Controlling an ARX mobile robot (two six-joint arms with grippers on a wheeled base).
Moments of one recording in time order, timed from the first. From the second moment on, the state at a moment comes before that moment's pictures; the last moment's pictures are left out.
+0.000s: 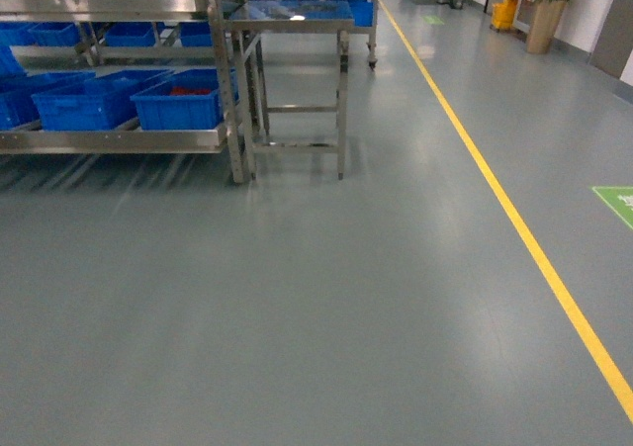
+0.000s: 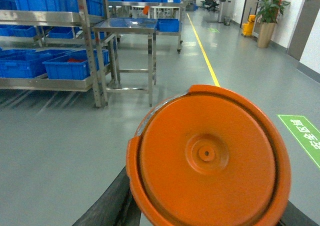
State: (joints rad) left arm 0.00 0.01 0.01 -0.01 0.00 0.00; right arm 0.00 0.00 0.01 -0.01 0.00 -0.01
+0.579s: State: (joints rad) left arm 0.00 0.01 0.01 -0.01 0.00 0.00; right arm 0.00 0.00 0.01 -0.01 0.00 -0.01
